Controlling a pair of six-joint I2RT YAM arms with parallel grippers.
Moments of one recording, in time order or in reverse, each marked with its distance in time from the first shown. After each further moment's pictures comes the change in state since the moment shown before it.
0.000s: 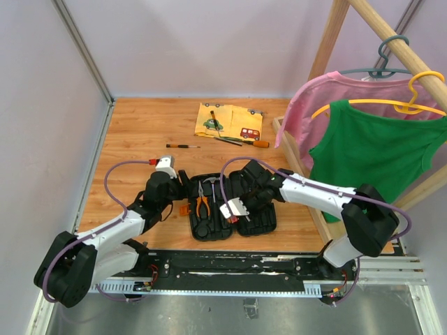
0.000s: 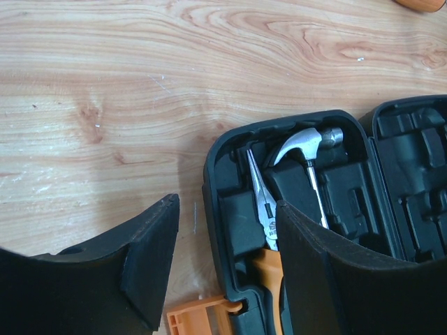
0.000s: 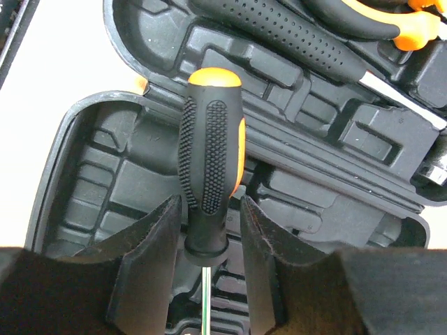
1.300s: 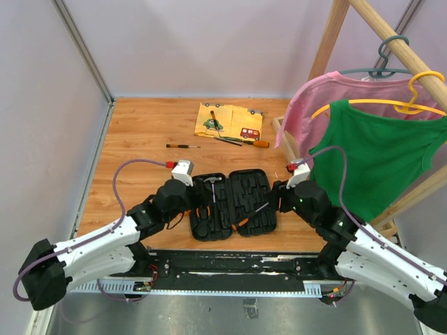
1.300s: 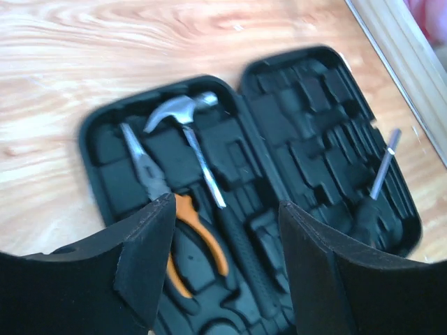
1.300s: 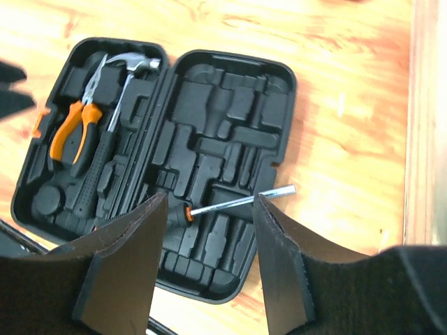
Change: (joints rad) left arm -0.319 -0.187 0.117 -0.253 -0.145 -0.050; right arm 0.017 -0.819 -0.359 0.300 0.710 1.607
